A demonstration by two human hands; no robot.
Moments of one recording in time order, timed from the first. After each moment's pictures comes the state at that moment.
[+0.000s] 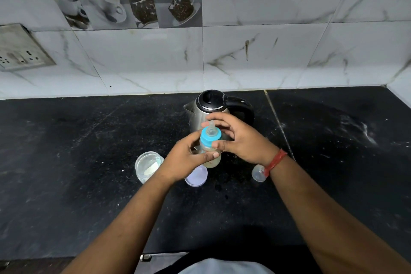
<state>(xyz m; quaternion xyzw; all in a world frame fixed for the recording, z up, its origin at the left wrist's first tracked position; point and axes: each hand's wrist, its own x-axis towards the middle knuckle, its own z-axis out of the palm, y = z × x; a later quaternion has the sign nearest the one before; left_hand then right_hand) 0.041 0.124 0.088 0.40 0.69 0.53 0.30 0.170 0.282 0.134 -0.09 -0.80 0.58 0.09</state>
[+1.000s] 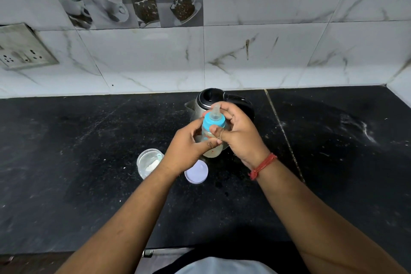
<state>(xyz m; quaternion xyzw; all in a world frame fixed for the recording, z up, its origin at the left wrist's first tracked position) 0.049 0.130 0.113 0.40 0.67 0.57 0.27 0.161 0.252 0.139 -0.16 -0.68 0.67 0.23</state>
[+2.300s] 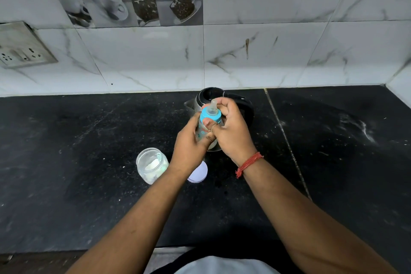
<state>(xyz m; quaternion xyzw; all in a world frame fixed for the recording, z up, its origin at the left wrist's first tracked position) 0.062 0.142 0.106 0.38 0.71 0.58 0.15 0.140 0.241 0.133 -0.23 -0.70 0.61 0.30</state>
